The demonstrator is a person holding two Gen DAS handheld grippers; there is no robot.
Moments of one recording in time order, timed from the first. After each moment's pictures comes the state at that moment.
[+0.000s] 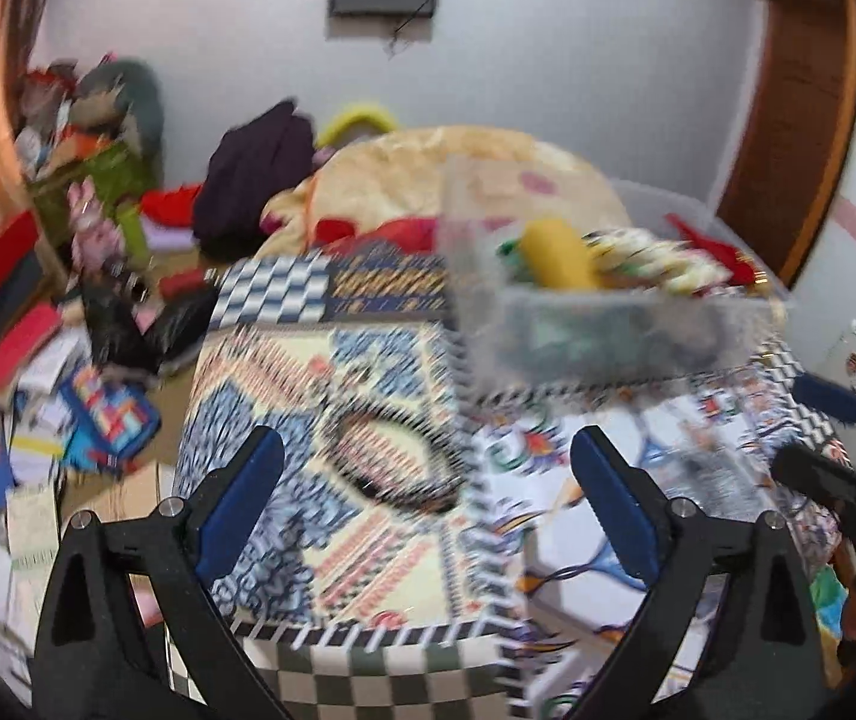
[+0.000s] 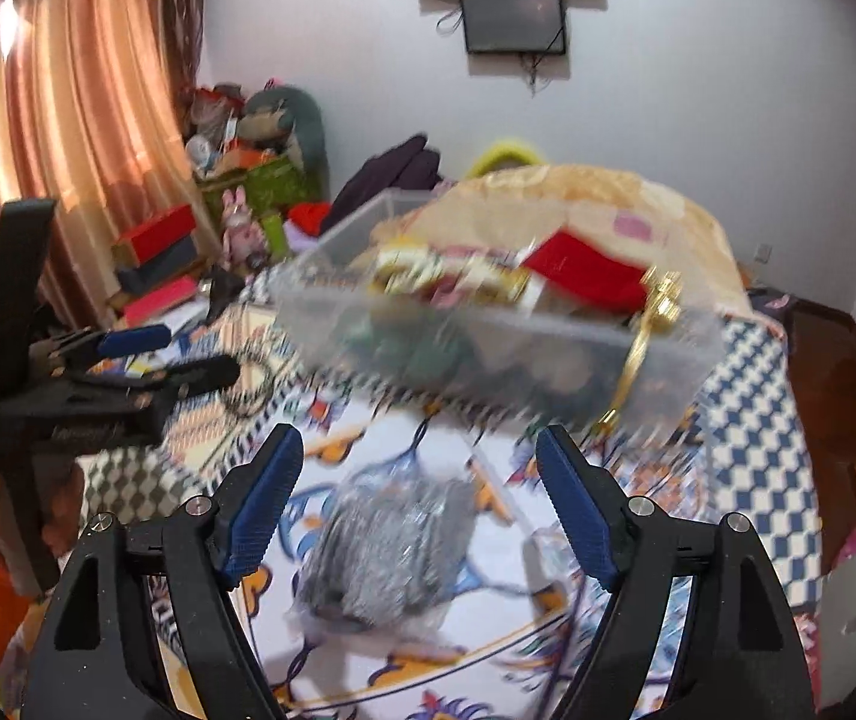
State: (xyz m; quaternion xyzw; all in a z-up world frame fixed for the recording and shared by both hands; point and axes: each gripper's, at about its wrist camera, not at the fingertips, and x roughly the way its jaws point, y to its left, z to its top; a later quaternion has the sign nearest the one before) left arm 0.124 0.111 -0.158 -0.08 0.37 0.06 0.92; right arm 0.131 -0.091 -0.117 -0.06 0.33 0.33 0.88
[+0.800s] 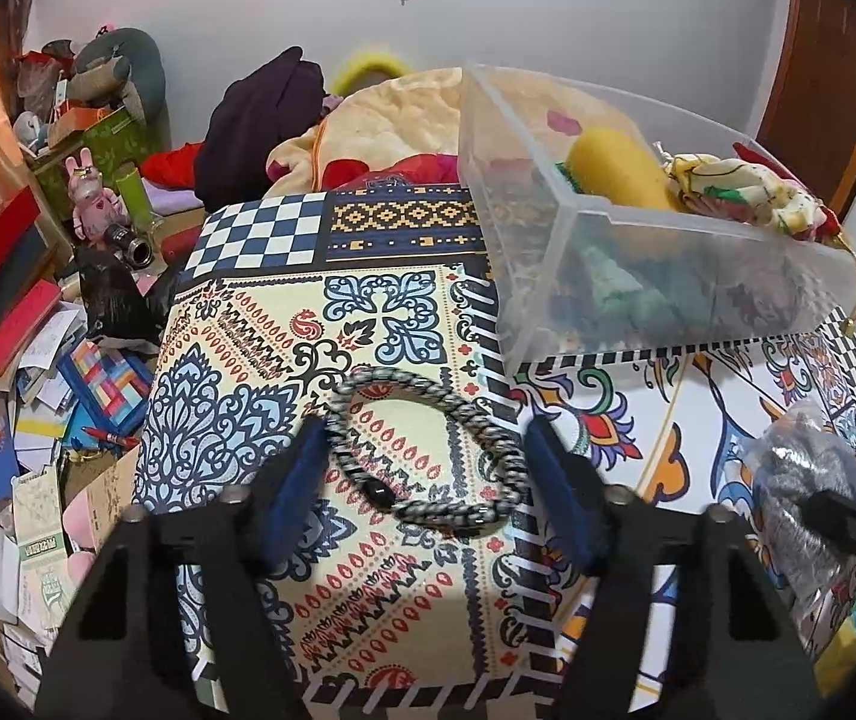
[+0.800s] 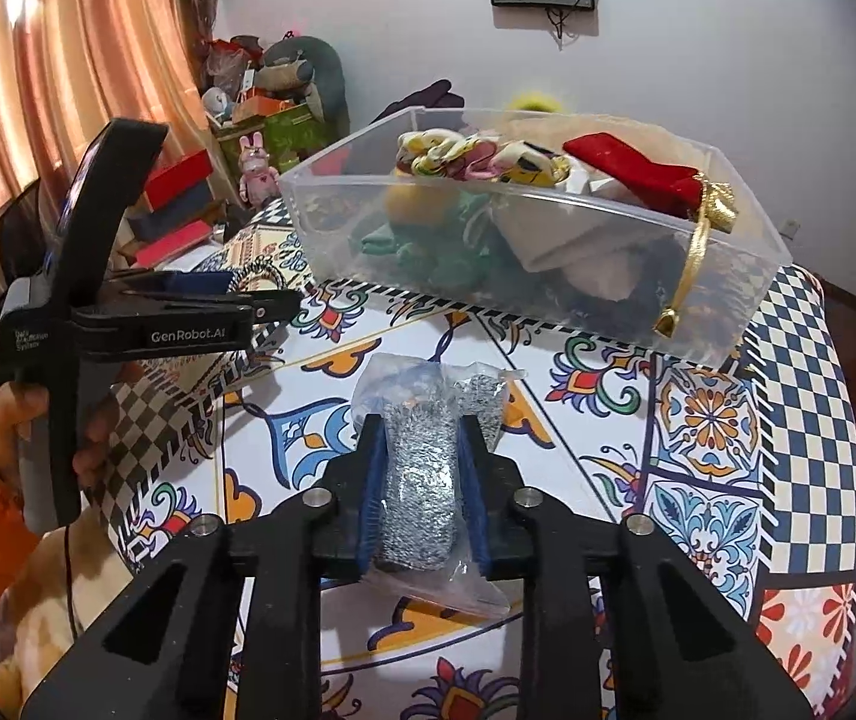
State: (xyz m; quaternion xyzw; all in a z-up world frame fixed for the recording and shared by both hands) left arm 0.159 0.108 -0.194 -0.05 0.42 0.08 0.90; right arm 0.119 -0.090 -0.145 -0.08 0.36 0.34 0.86
